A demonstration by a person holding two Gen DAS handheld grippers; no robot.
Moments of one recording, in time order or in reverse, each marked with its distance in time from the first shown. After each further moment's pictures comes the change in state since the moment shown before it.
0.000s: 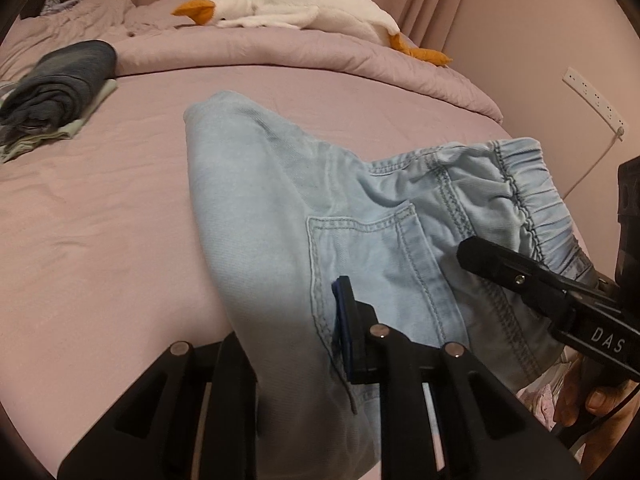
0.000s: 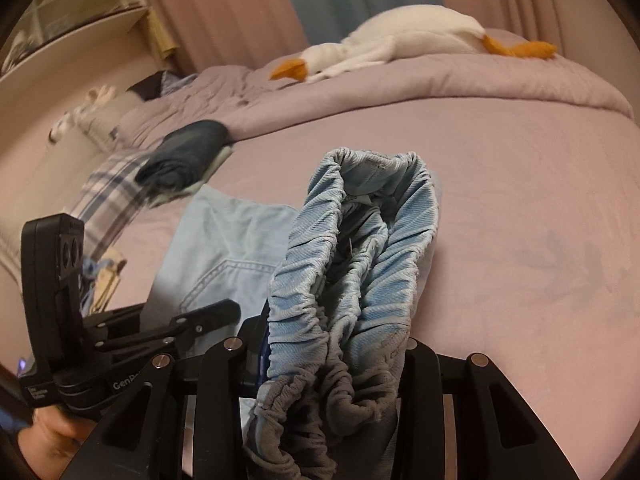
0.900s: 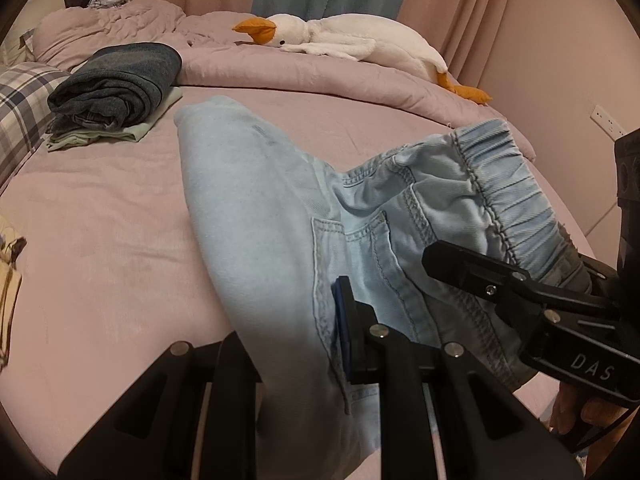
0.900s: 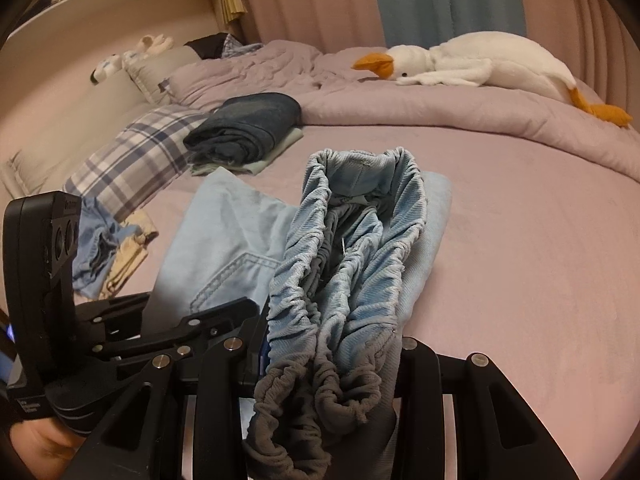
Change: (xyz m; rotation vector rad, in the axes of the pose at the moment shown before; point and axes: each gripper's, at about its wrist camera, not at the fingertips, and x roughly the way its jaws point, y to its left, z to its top) left arm -0.023 0.064 0.012 -0.080 -0.090 0.092; right arm 0.052 0.083 0.027 -0.221 0.027 0.076
